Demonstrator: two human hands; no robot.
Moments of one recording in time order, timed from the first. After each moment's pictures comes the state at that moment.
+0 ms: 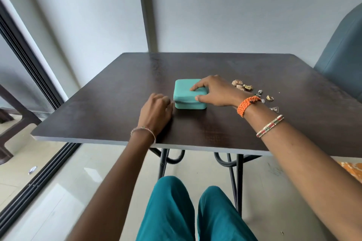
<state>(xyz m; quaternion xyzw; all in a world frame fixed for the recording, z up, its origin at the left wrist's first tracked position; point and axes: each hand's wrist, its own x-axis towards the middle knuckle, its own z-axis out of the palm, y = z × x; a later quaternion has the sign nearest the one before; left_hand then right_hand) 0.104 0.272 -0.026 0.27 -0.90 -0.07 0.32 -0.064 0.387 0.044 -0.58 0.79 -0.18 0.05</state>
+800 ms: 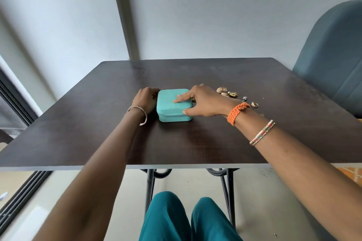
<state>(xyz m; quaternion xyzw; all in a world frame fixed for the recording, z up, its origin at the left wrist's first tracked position) 0.021 0.192 -0.018 0.30 -0.90 -0.22 0.24 -0.079 0.385 0.042 -0.61 0.77 -0.17 0.08</state>
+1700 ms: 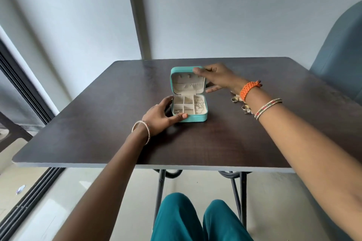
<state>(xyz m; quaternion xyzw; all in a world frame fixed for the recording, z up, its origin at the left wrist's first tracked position) 0.073 0.229 -0.028 0.24 -0.88 -0.37 0.17 -0.120 0.345 0.057 -0.44 0.73 -0.46 0.24</state>
